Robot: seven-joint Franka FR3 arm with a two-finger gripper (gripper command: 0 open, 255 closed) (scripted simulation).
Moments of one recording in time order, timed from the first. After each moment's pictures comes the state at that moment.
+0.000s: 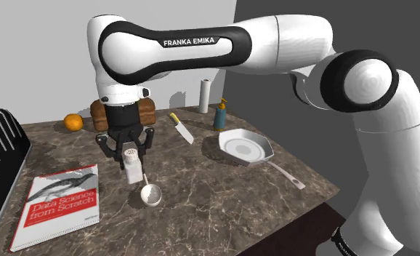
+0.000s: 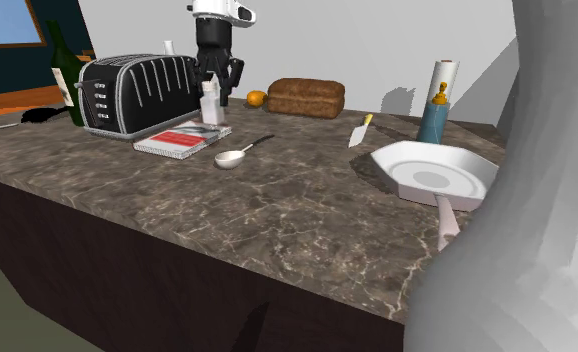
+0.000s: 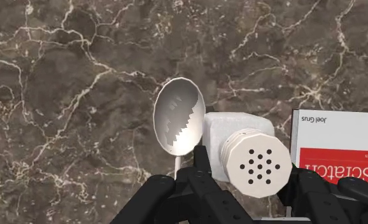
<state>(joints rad) 0.34 0.61 0.48 -1.22 -0.10 1.63 0.94</state>
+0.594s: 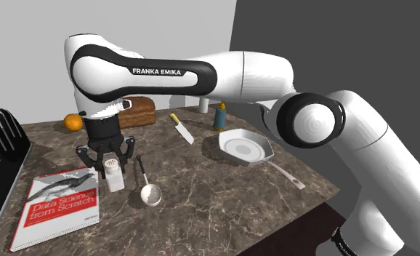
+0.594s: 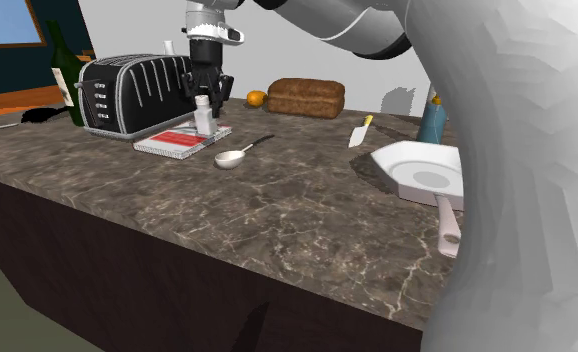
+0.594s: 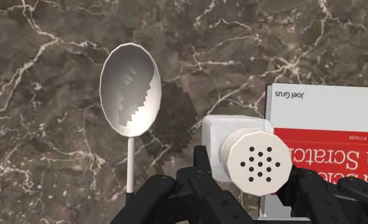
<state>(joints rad) 0.48 0.91 0.44 -0.80 -0.17 1.52 0.95</state>
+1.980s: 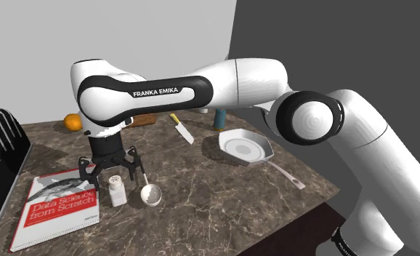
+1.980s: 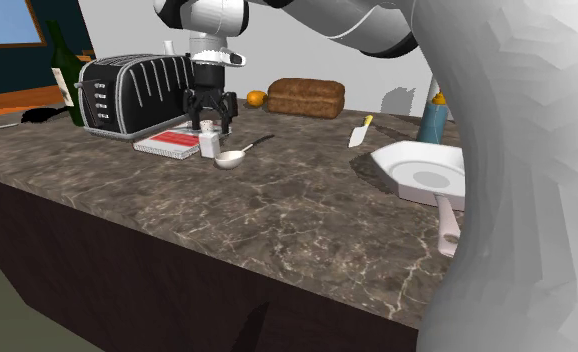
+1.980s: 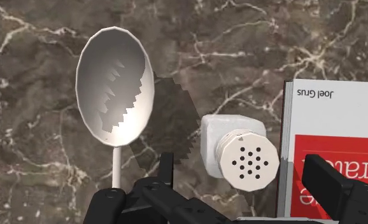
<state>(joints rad) 0.46 0.91 0.44 -0.95 -0.17 1.66 0.95</state>
